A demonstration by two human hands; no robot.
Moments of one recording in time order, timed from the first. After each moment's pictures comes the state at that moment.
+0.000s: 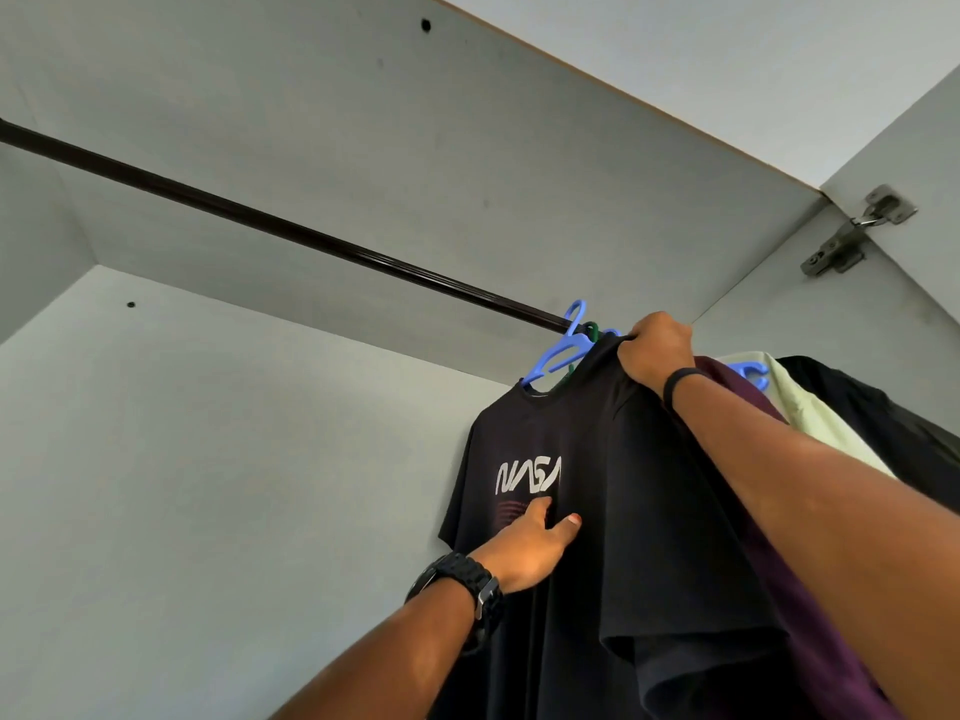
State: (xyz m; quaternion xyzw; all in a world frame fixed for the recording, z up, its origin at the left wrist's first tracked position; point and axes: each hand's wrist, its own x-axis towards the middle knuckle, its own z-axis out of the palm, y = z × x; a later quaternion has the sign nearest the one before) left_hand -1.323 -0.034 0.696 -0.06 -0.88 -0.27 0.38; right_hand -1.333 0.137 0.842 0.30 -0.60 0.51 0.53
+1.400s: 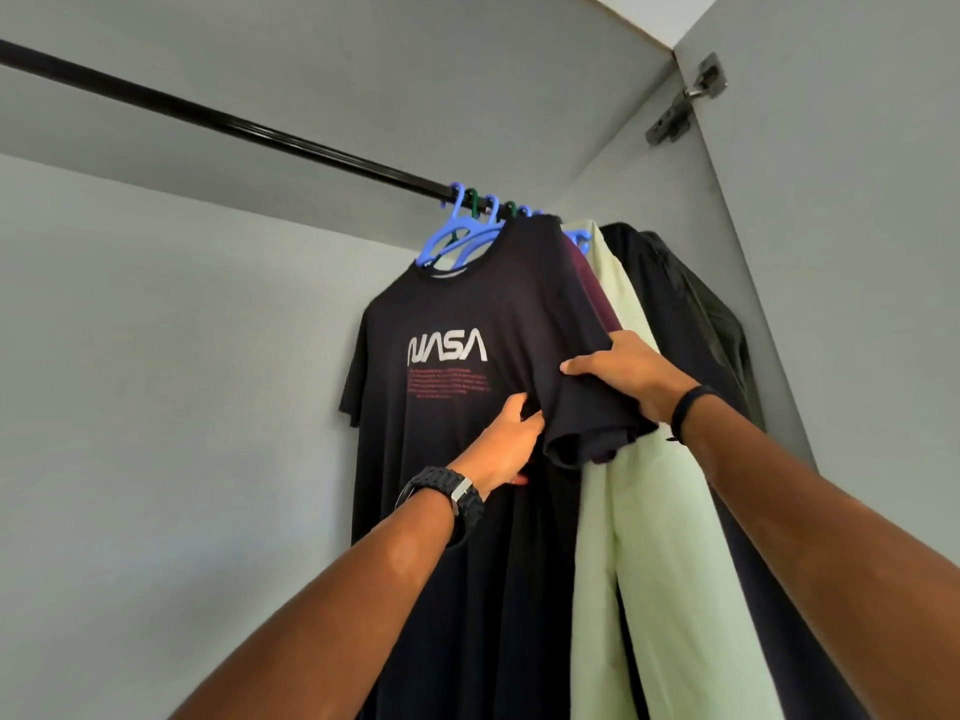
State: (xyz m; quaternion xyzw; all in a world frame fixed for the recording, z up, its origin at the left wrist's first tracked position) left_hand -1.293 0.110 0.607 -0.10 -0.84 -0.44 0.29; right_hand -1.337 0.261 0.658 0.38 -0.66 0.61 0.21
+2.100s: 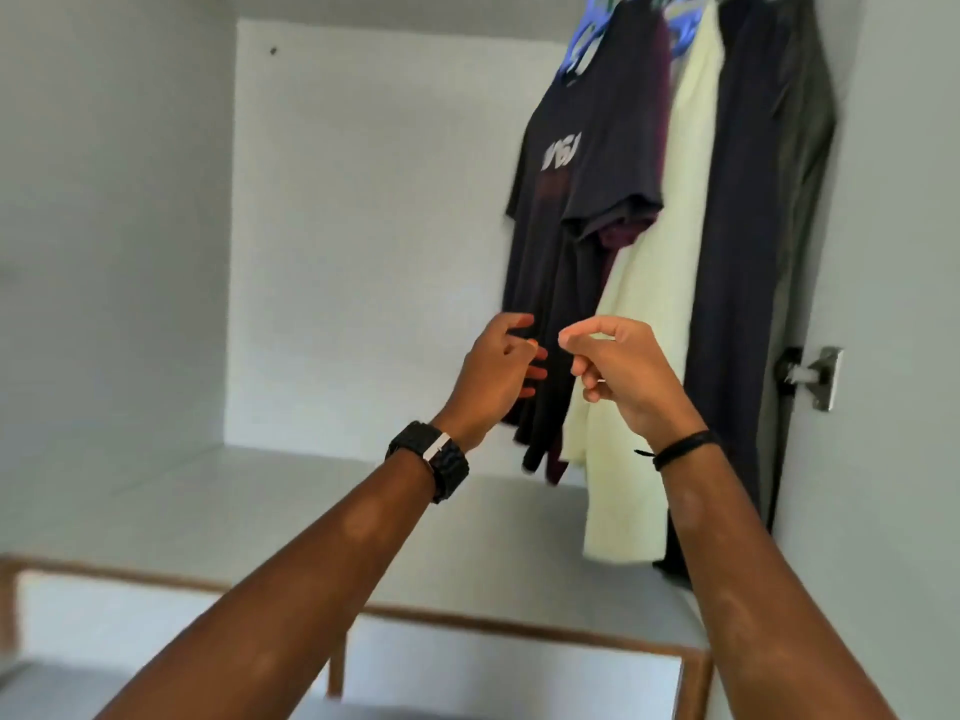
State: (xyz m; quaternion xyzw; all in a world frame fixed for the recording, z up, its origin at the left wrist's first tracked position) left_hand -1.124 0.279 0.434 0.14 -0.74 -0.45 0.48; right_hand -1.233 0.367 0.459 0.50 -0.58 0.64 -0.05
